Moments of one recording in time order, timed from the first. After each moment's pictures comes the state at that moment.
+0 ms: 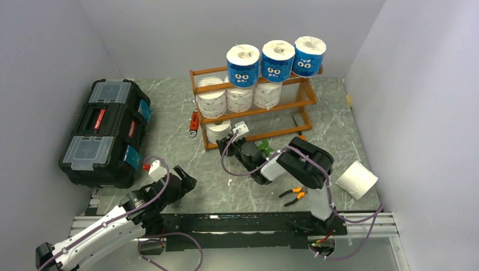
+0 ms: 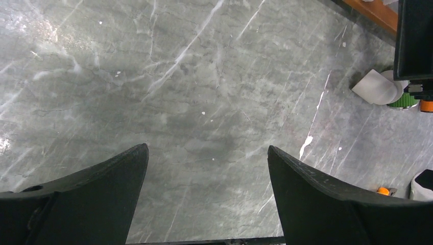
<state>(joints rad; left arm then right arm) -0.85 0.40 0.26 -0.71 -0.44 -1.29 0.91 1.98 0.72 1.19 0.27 0.19</state>
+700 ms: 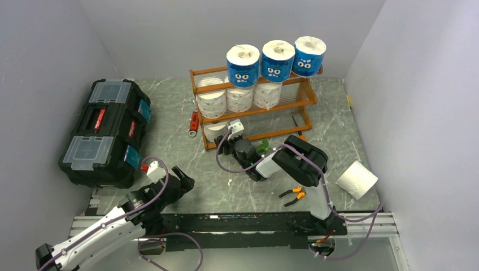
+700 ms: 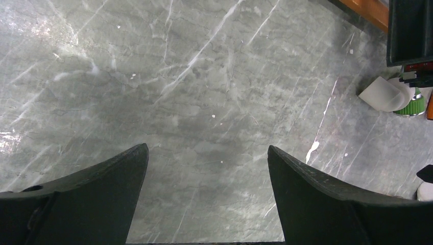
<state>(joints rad) -0.85 0.37 0.26 -0.75 -0.47 -1.30 0.90 2.03 0.81 1.10 0.30 0.19</state>
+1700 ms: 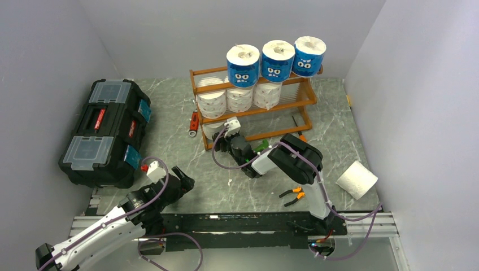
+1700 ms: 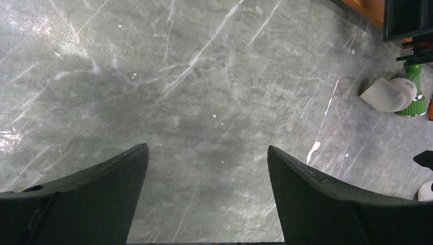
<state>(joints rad) -0.85 0.37 0.26 -0.75 -0.47 -1.31 0.90 2.10 0.91 1.06 0.33 0.19</state>
